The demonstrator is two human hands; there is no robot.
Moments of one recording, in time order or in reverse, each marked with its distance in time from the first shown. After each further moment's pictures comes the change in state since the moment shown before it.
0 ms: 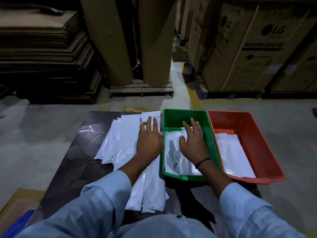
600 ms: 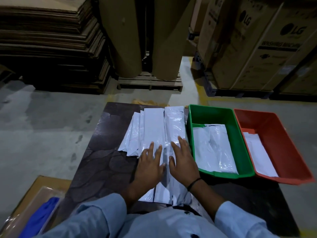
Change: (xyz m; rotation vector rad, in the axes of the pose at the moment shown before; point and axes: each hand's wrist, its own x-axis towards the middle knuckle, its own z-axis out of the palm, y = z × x) left_hand -0.127 -0.128 0.038 -0.058 -0.207 -0.002; right_hand -0.084 -0.093 0.112 -0.127 -0.155 -0.165
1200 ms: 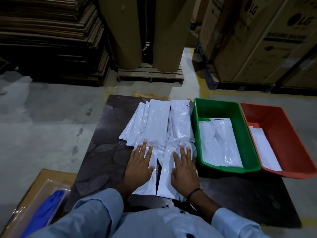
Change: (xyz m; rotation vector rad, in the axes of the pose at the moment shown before) left_hand -0.020 -0.073 0.020 0.126 -0.111 0.047; right_hand -0.045 -0.015 0.035 -0.277 -0.246 0.128
